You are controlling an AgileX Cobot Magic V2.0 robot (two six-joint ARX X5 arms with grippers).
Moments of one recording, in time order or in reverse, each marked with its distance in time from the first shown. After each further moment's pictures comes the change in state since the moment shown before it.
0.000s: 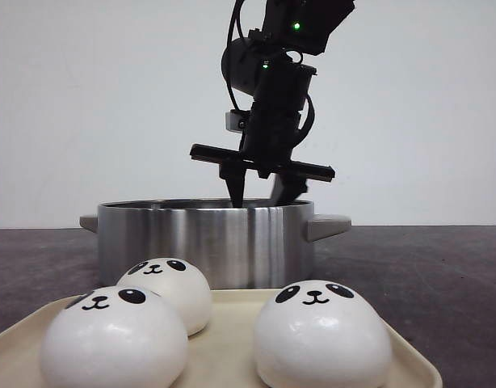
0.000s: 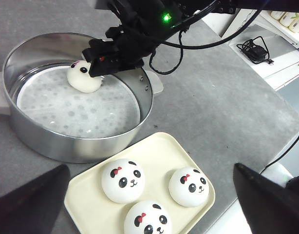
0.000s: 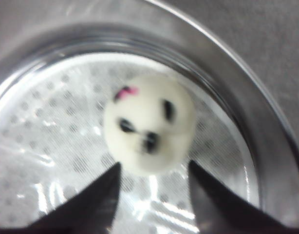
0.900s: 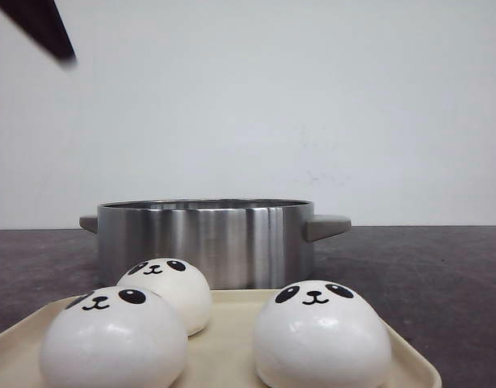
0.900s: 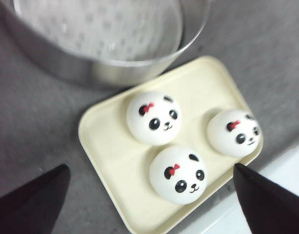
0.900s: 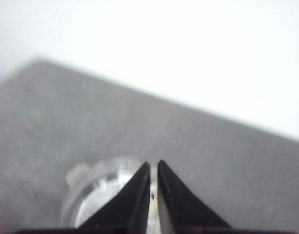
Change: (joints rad) left arm -0.155 0.393 -0.005 -0.051 -0.169 -0.055; right arm 0.289 -0.864 0.121 -0.205 0.408 -0.357
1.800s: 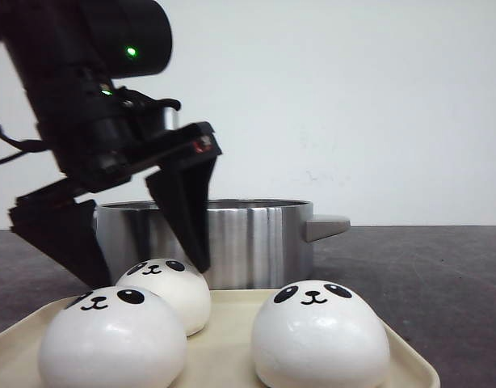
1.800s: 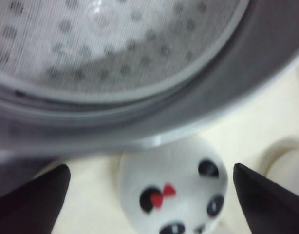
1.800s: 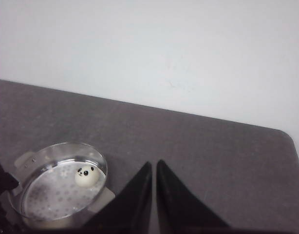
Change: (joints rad) left arm -0.125 0.639 0.140 0.228 -0.085 -0.080; right arm 0.067 -0.354 -0.002 -0.381 0.225 0.058
